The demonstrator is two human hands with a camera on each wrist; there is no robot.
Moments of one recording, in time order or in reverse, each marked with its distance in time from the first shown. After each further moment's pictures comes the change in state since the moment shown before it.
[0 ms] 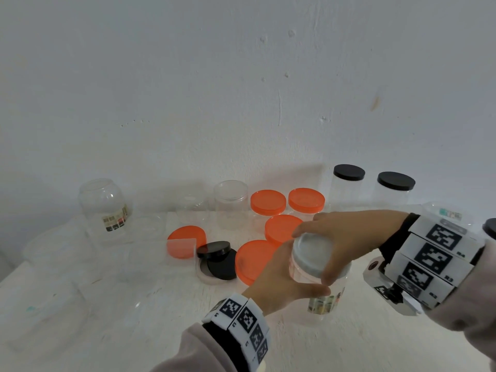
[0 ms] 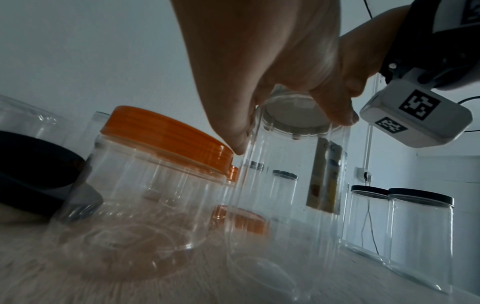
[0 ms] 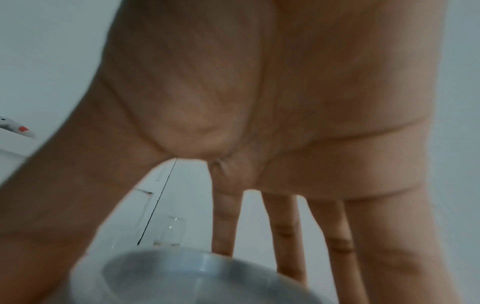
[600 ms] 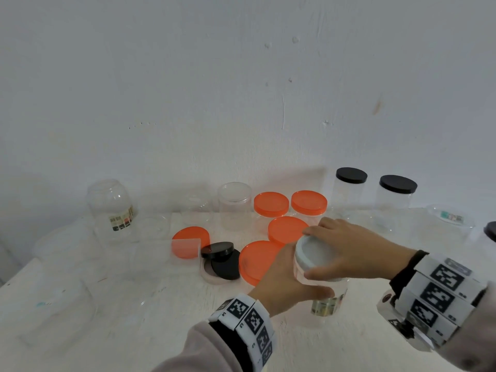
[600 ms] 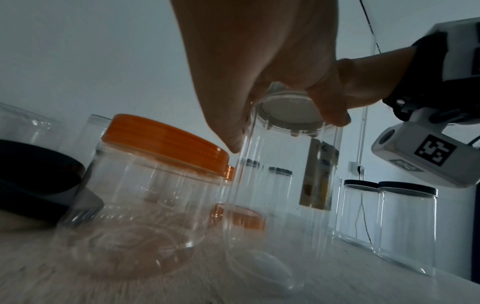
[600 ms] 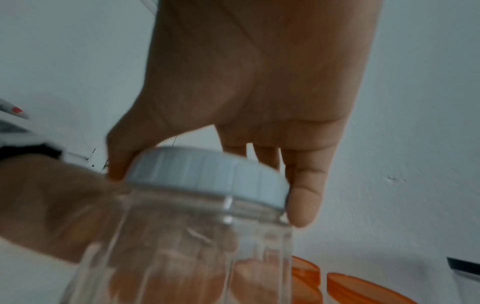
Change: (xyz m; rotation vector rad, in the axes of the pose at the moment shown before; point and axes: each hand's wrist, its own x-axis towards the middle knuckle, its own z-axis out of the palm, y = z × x) left_hand -0.006 0.006 0.002 -0.011 0.000 0.076; right_hand 0.000 0.008 0.044 0.022 0.407 -0.066
